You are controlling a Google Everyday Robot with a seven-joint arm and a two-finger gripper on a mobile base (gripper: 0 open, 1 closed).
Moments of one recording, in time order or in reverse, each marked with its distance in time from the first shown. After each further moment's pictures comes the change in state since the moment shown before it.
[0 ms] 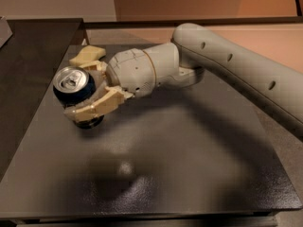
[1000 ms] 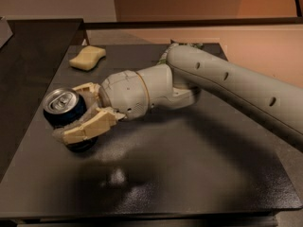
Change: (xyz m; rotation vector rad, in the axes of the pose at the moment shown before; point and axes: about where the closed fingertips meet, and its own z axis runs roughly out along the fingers) arm 0.019 0.023 0.029 0.011 -0.022 0.132
